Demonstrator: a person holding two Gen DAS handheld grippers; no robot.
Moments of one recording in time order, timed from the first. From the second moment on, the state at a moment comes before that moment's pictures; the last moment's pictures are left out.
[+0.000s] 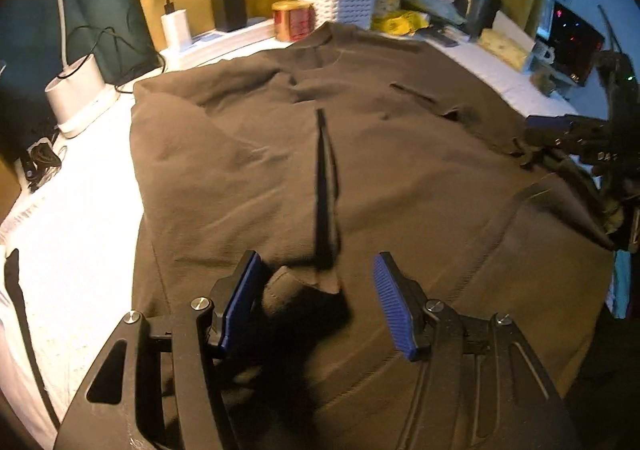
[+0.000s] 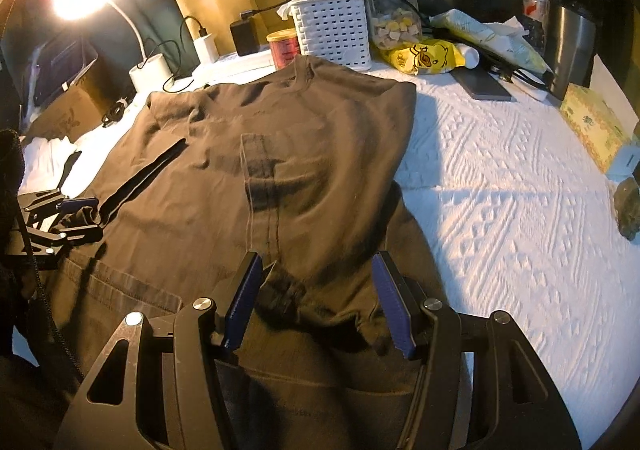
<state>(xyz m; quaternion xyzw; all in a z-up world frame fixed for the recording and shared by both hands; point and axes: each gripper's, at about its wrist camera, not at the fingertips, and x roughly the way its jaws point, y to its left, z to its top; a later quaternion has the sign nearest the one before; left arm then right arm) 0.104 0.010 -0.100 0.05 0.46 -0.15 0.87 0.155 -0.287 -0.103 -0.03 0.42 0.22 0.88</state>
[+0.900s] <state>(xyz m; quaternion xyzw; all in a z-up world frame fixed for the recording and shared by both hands) 0.004 0.056 -0.077 -0.01 0.39 -0.05 0.92 0.077 -0.330 -0.101 -0.04 0.40 0.17 0.90</state>
